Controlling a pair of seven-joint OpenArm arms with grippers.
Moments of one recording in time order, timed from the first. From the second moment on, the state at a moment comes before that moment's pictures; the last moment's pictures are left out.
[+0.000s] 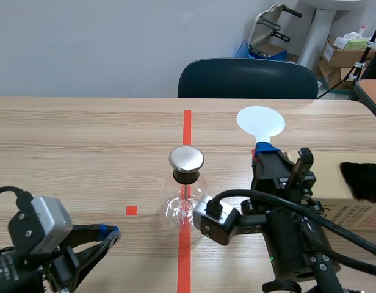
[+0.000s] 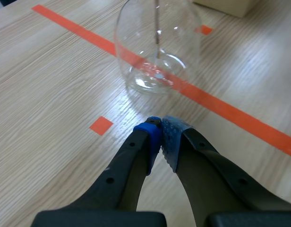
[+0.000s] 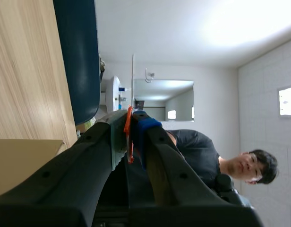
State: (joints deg) left arm 21.2 -37.5 25.7 84.3 -5.0 -15.4 -26.0; right arm -21.8 18.2 -29.5 89.0 -91.2 -32.5 -25.1
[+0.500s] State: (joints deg) left arm 9.2 -32.1 29.4 71.9 -5.0 -14.8 -26.4; right arm -21.7 18.2 -29.5 89.0 -91.3 -30.8 -26.3
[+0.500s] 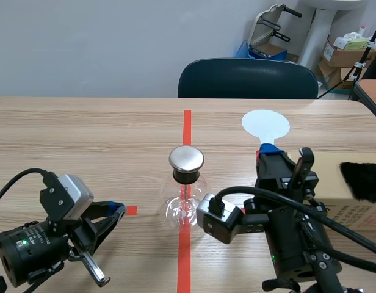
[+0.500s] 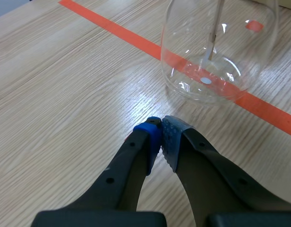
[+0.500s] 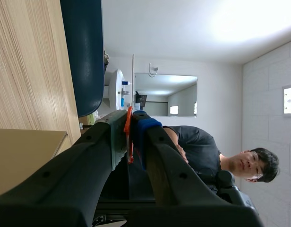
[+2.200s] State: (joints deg) left arm 5.0 -29.4 36.0 67.5 -3.3 -16.0 -27.7; right arm -21.7 18.2 -29.5 89.0 -91.3 -30.8 -25.9
